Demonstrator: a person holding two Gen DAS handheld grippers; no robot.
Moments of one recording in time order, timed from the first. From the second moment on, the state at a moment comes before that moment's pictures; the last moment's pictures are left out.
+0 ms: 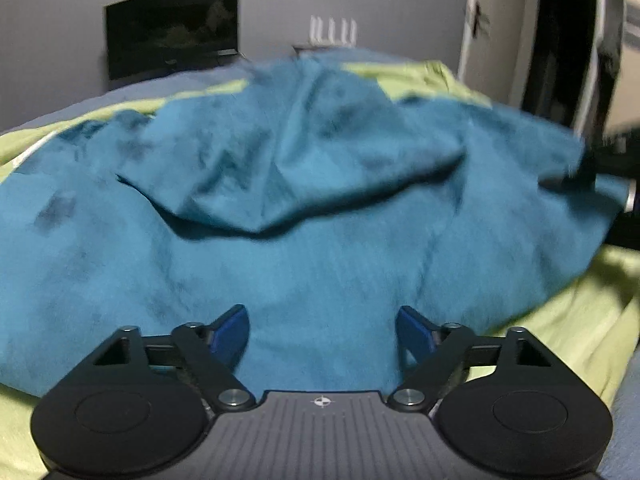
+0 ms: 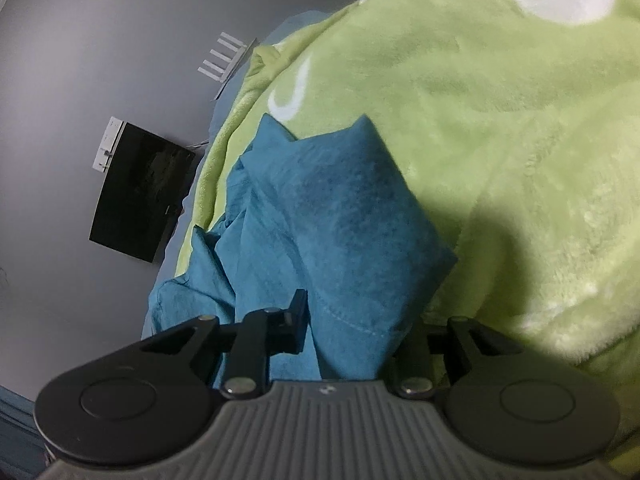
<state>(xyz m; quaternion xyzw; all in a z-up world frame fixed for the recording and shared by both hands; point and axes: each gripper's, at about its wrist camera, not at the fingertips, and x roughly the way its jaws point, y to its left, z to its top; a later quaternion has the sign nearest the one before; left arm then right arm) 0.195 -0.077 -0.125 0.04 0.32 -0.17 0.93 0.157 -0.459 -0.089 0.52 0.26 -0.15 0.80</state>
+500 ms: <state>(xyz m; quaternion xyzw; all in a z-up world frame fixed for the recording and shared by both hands) 0.227 -0.083 -0.139 0.08 0.34 -0.12 0.93 0.167 -0.459 -0.093 0.52 0.27 -0.15 0.80</state>
